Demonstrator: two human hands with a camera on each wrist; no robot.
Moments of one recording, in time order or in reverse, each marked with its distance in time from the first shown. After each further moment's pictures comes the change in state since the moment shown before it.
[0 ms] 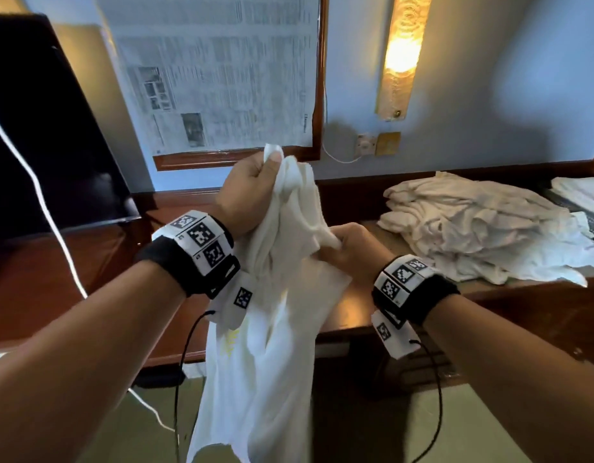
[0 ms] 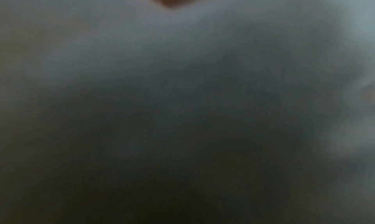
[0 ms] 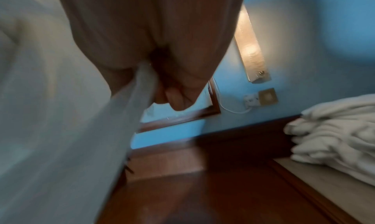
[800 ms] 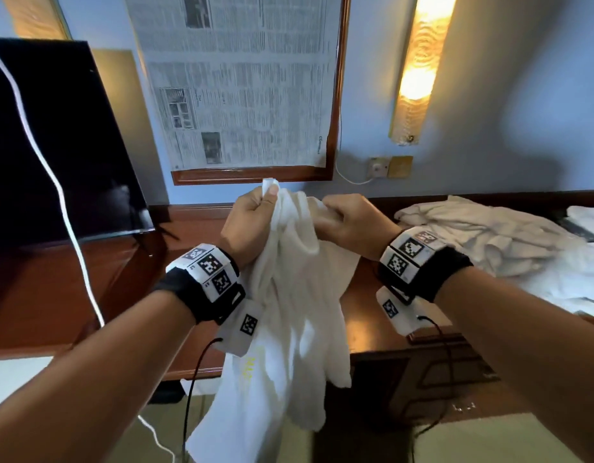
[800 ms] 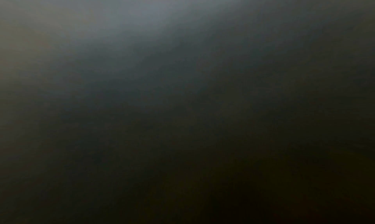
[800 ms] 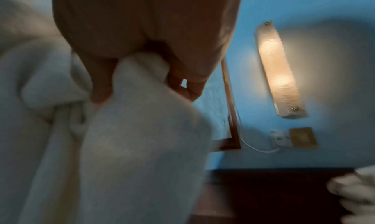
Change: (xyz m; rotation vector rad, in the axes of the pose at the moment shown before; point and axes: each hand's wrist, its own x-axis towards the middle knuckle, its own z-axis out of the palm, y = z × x) left_hand 0.001 -0.037 -0.007 -0.238 0.067 -0.093; right_hand 0.048 -0.056 -0.033 -0.170 0.085 -0.247
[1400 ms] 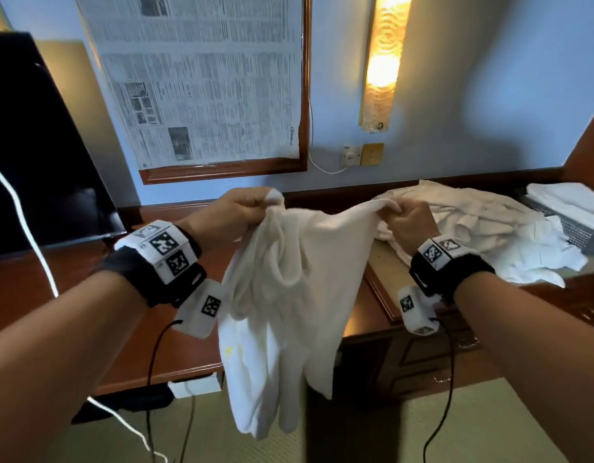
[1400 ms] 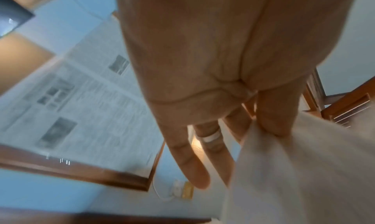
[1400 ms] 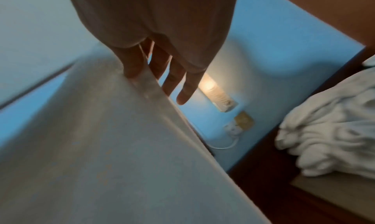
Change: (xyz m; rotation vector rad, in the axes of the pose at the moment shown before) left_hand 0.007 0.014 -0.006 0.091 -0.561 0.053; right_hand -0.068 0.089 -0.044 0.159 0.432 0.428
